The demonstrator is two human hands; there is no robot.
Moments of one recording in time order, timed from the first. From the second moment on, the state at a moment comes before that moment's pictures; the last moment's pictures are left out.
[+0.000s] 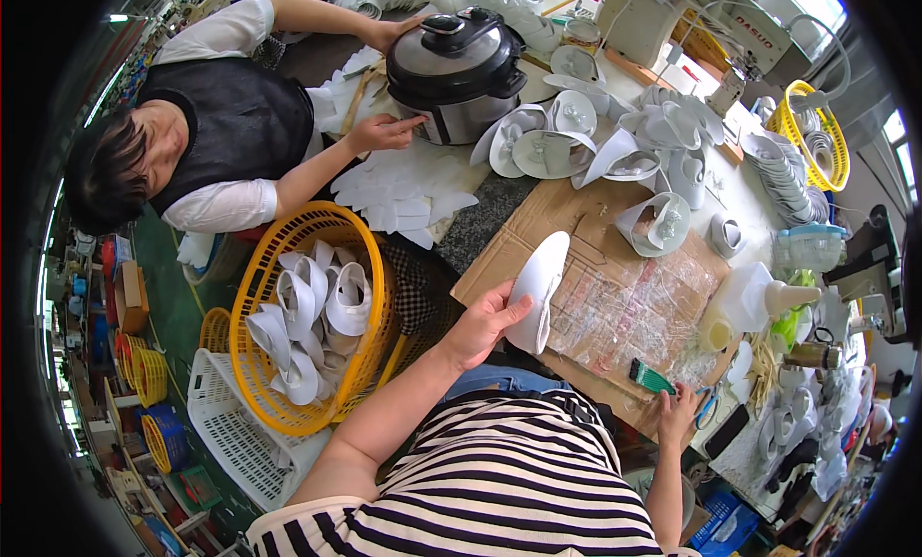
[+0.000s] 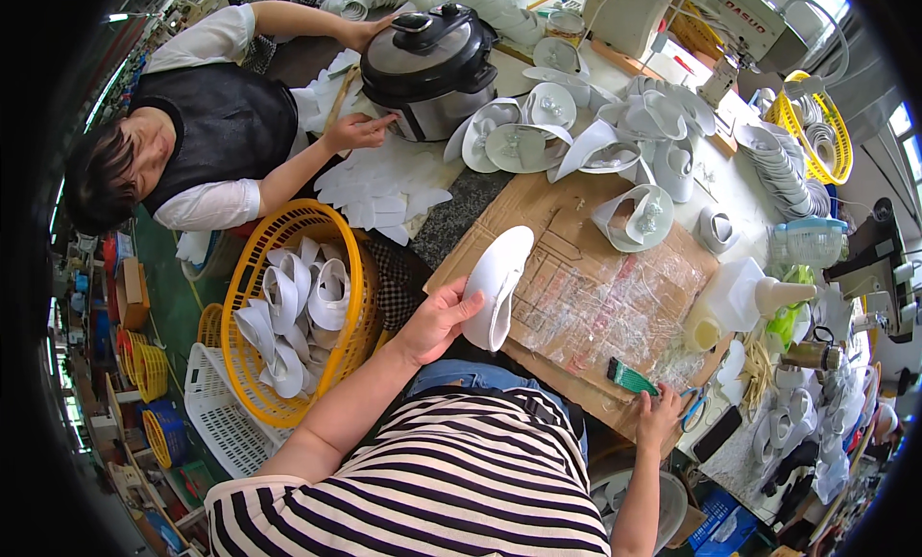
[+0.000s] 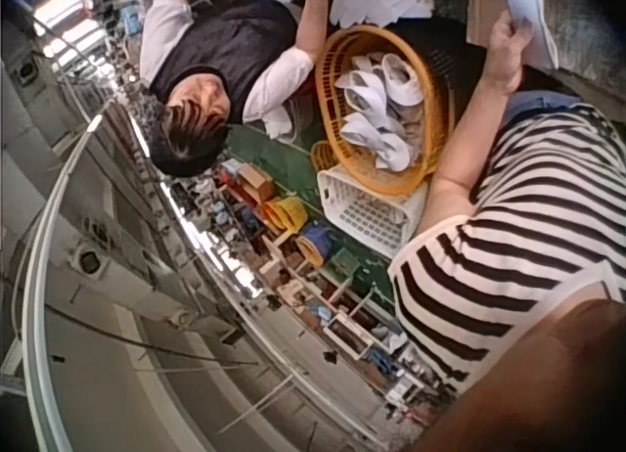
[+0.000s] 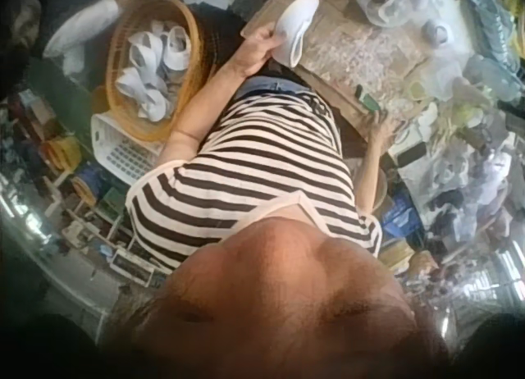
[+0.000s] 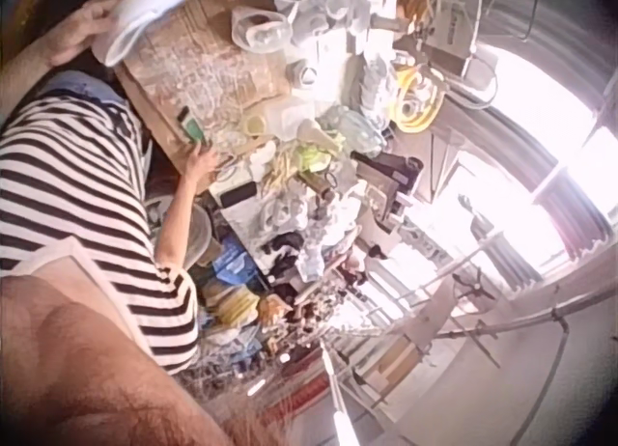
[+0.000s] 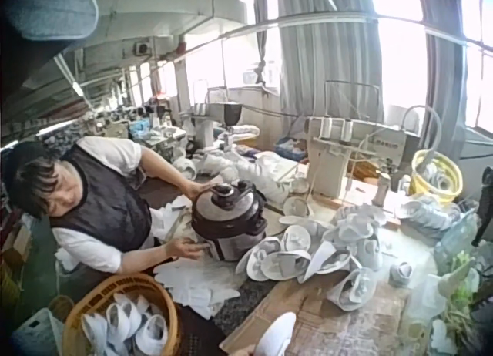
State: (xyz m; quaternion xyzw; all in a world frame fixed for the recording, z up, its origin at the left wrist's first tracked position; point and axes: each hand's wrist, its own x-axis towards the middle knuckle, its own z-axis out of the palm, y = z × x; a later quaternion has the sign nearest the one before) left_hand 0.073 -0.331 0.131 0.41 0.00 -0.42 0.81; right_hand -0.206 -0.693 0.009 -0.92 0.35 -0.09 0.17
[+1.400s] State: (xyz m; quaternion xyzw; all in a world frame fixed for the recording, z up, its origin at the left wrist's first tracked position) left_hand 0.062 -0.427 0.131 0.38 0.01 -0.51 0.77; right_hand -0.153 -0.757 0.086 -0.74 0.43 -0.36 0.37
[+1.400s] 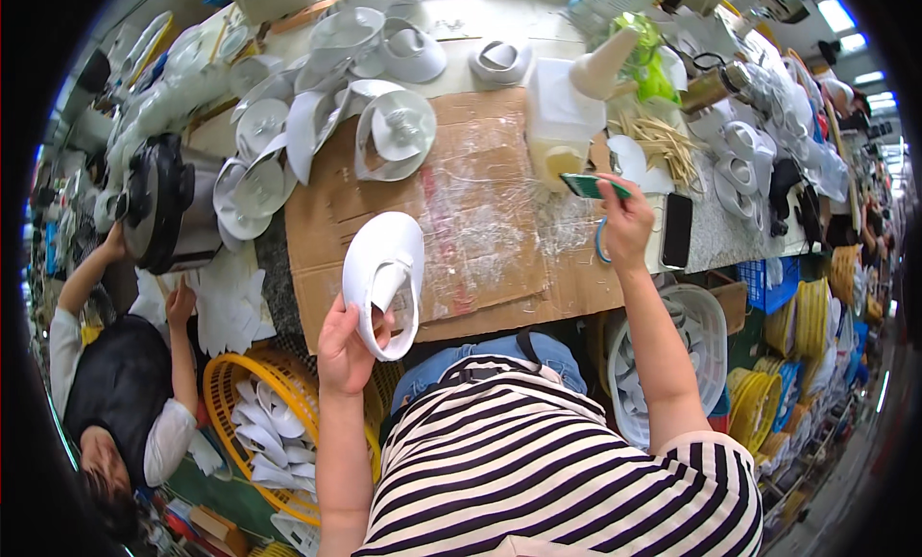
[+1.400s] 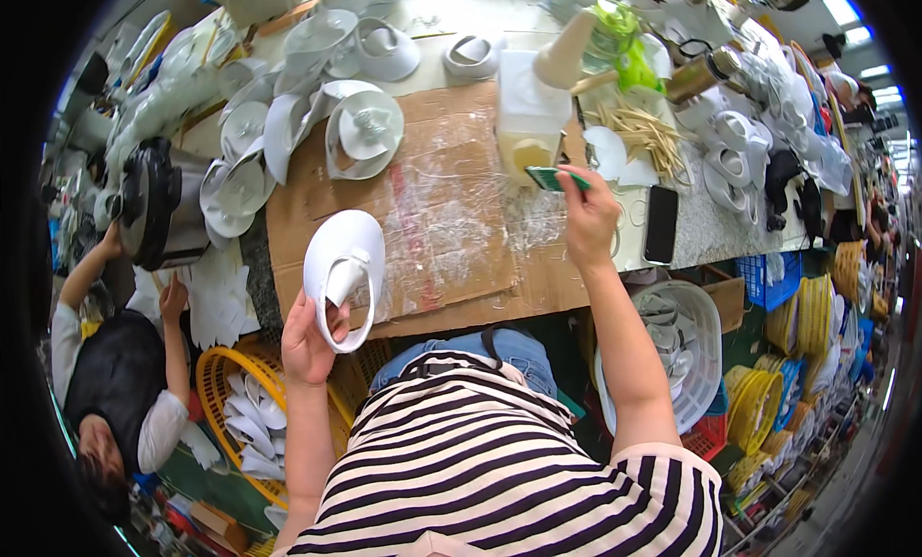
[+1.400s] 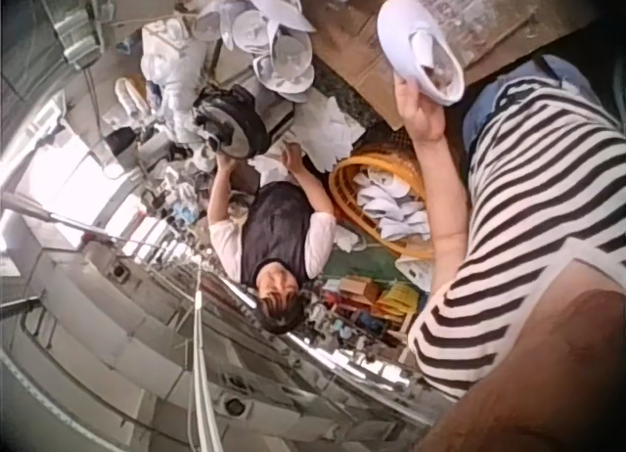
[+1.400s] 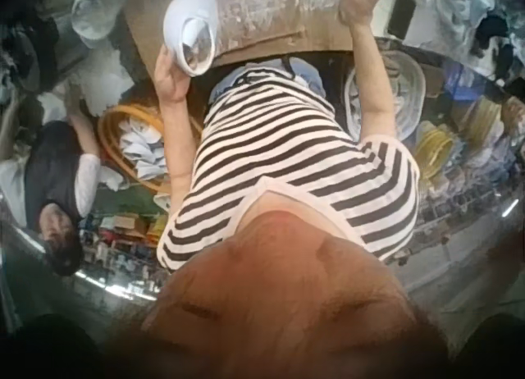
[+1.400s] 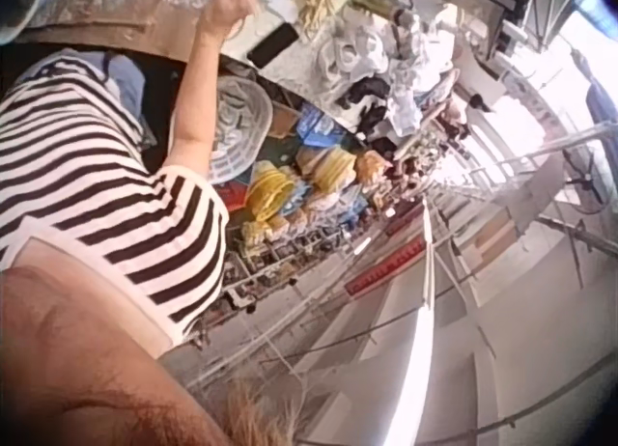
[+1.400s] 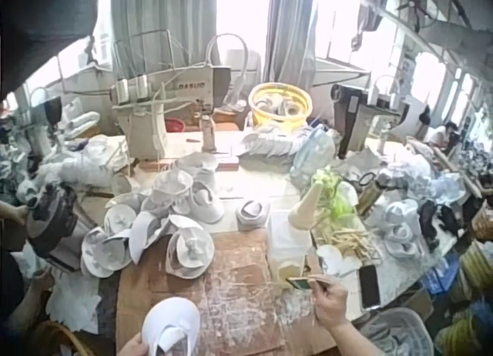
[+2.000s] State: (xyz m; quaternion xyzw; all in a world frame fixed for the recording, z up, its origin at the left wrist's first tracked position) left_hand 0.043 -0.481 0.127 0.34 0.05 -0.52 0.78; right_hand -0.102 -0.693 0.112 -0.40 0.38 -0.26 0.79
